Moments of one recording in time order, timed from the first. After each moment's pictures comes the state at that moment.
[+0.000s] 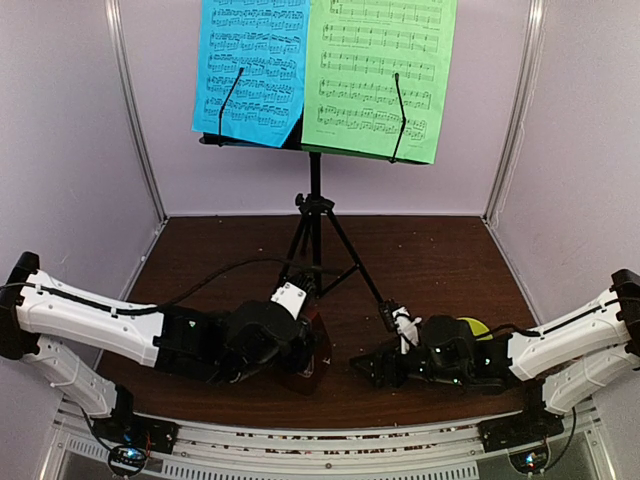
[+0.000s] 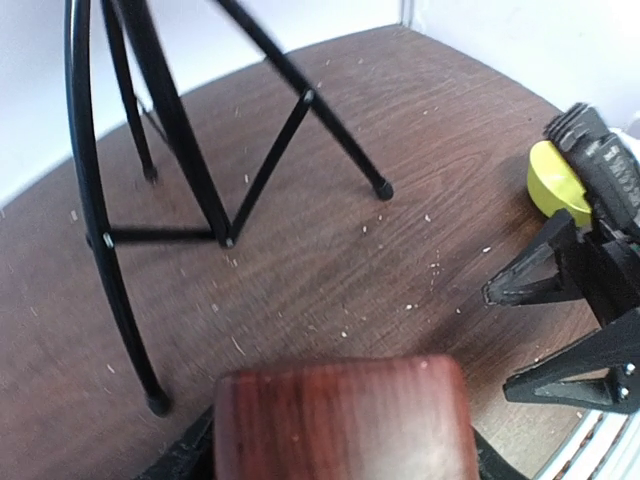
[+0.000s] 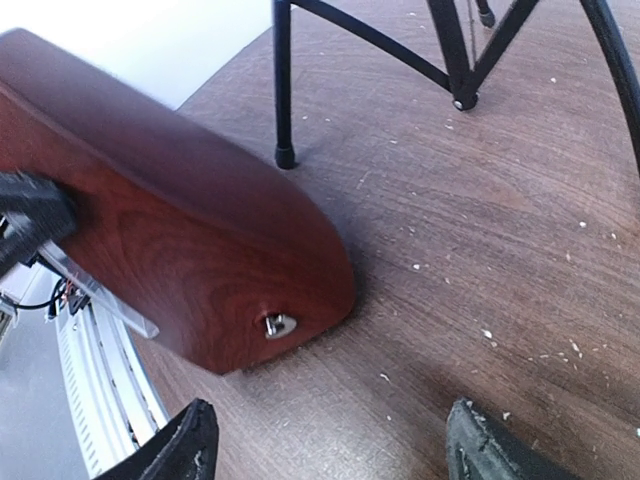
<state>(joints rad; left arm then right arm) -1.39 1.44 0.92 -0.17 -0.64 -0.47 1.16 1.31 0.40 0.45 0.14 0.58</state>
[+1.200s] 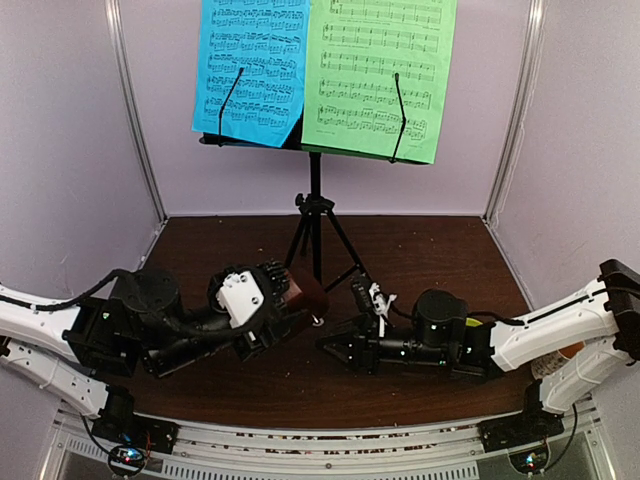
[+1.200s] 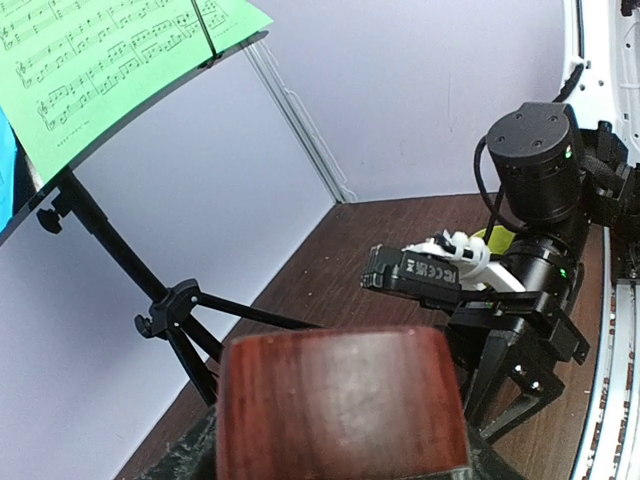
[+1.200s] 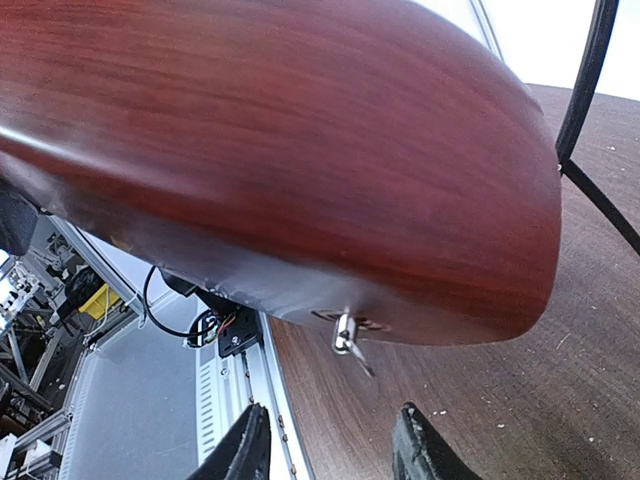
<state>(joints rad) -1.52 1.06 0.88 0.04 -0.63 0.37 1.16 1.42 0.57 0.74 -0.16 0.48</state>
